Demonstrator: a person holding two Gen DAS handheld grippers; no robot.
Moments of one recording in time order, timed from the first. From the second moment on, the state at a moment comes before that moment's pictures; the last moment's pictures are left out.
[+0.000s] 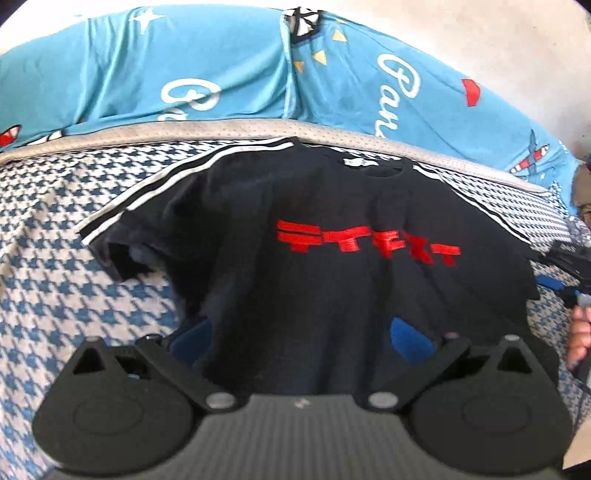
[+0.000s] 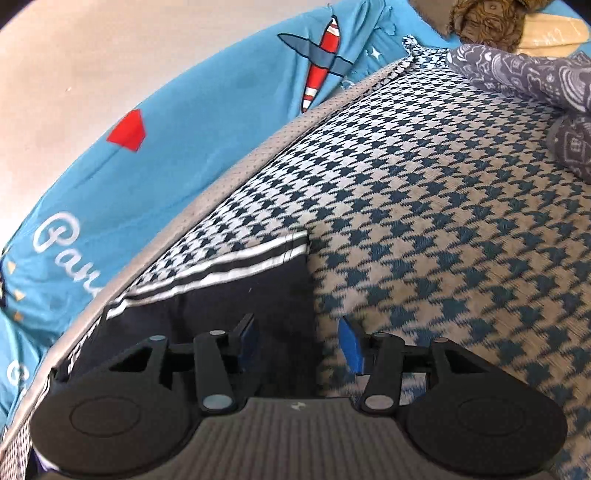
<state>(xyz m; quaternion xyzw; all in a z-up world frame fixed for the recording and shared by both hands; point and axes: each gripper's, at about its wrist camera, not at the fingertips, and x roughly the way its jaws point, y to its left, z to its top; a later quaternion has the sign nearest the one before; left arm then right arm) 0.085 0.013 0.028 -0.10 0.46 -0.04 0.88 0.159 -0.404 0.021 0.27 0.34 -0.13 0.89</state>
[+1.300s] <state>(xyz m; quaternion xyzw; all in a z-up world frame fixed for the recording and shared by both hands) 0.096 0.018 0.003 -0.12 0.48 -0.04 0.87 0.234 -0.334 0.031 0.02 0.26 -0.16 0.95</state>
